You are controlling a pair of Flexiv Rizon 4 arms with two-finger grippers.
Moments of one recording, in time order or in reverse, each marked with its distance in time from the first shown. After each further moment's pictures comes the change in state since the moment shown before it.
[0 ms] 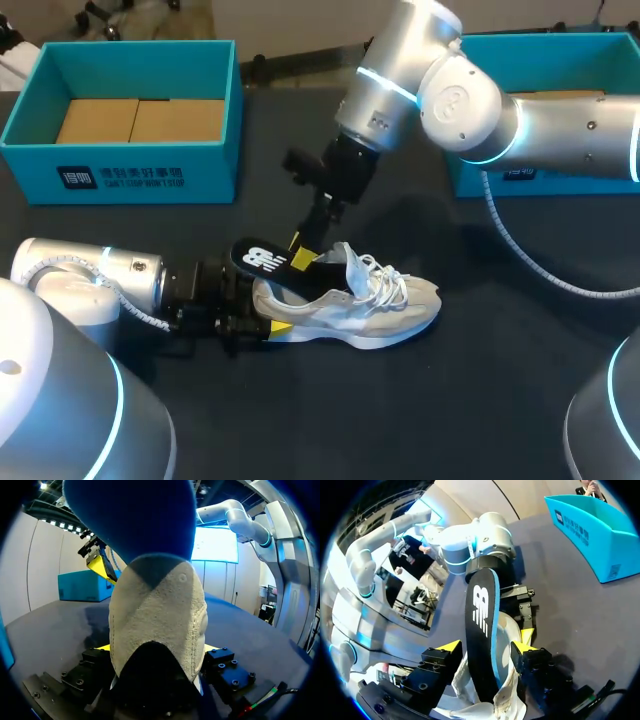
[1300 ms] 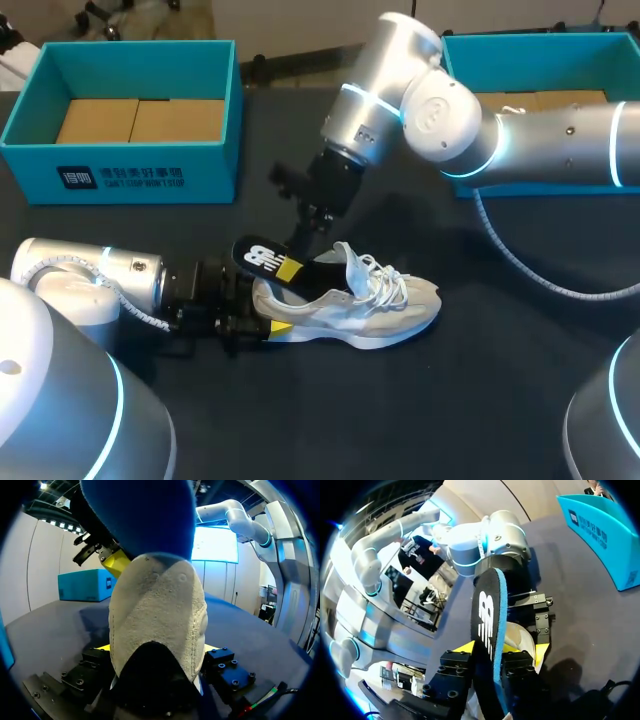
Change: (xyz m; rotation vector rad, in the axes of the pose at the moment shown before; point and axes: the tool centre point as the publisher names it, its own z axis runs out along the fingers) left arm 0.000 0.000 0.000 0.000 0.000 0.000; right arm 0.010 0.010 0.025 -0.017 0.088 -0.032
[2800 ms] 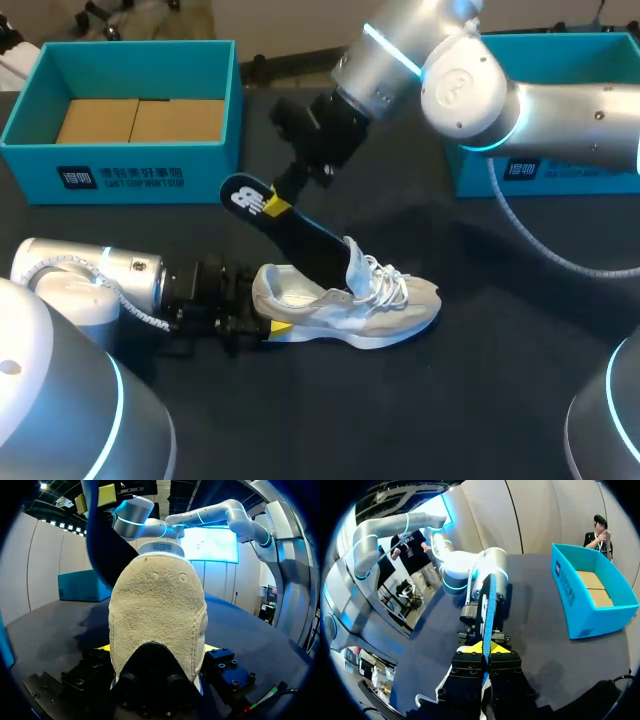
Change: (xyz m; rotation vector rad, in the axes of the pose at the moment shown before) left arm 0.000 0.000 0.000 0.000 0.000 0.000; right arm -0.016 0.061 -0.078 -0.096 -0.286 -0.257
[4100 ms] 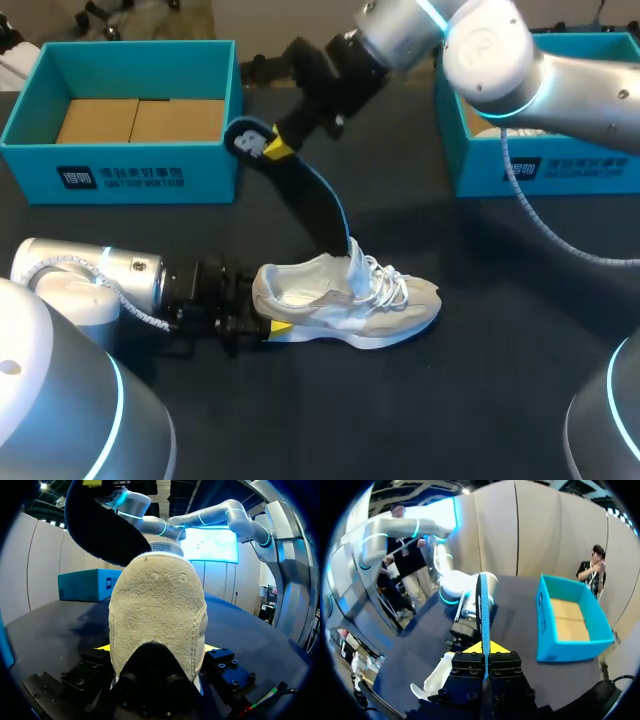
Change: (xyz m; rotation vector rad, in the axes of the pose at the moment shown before) left arm 0.000 0.000 0.000 0.000 0.000 0.000; right arm -0.023 0.046 -0.069 -0.133 -0.088 -0.186
